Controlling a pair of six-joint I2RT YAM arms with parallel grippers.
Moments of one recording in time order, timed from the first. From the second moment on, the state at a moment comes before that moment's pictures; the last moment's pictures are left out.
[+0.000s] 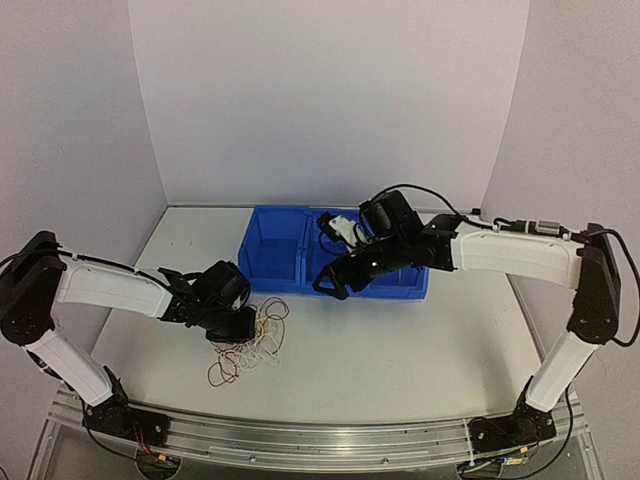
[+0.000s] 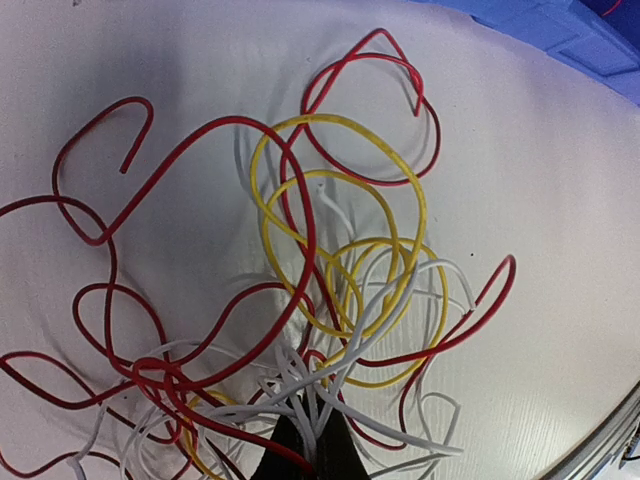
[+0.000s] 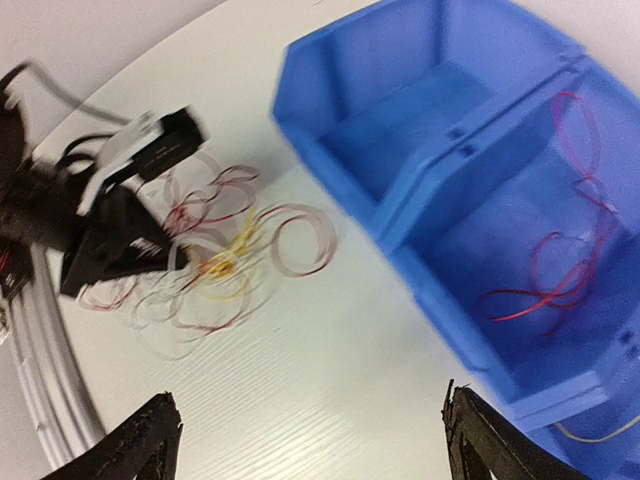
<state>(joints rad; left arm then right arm) -0.85 1.52 0.76 -0.28 -0.03 -0.78 0.85 1.72 1.35 -0.38 -0.16 0.08</state>
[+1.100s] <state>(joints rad) -0.97 1.64 0.85 -0.19 0.12 -0.58 0.91 2.02 1.36 -0.44 -0.43 -0.16</state>
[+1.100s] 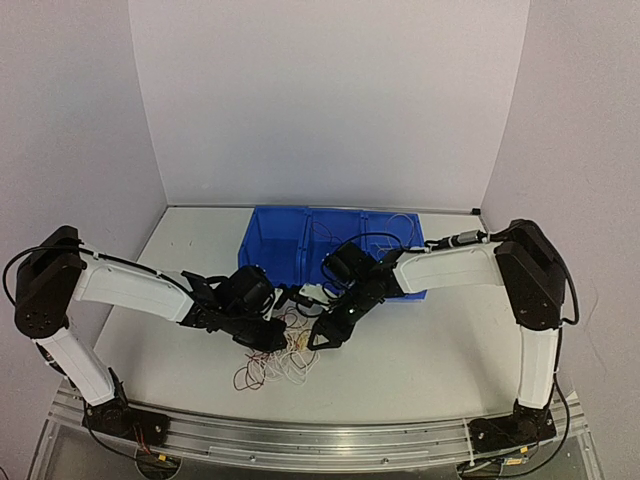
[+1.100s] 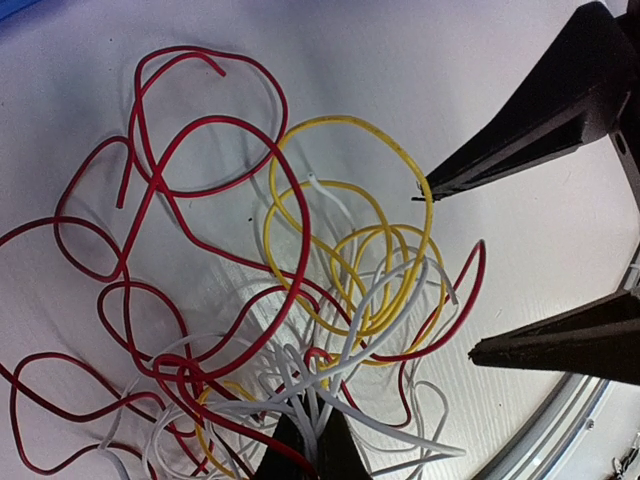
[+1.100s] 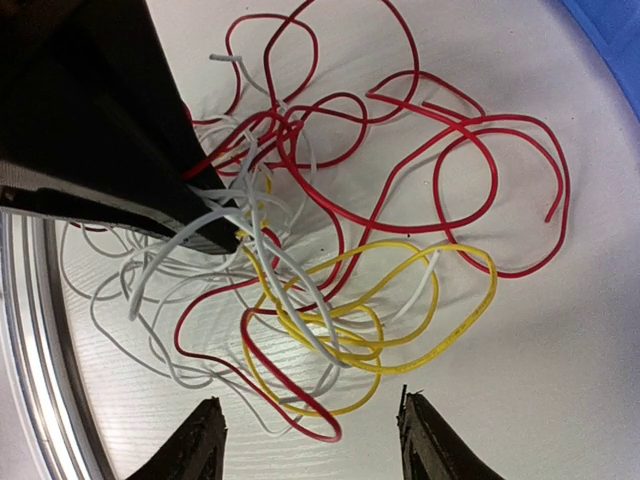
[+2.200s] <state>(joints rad) -0.98 1.61 0.84 -0.26 -0.03 -0.69 0.91 2.01 1.35 -0.46 -0.17 -0.03</state>
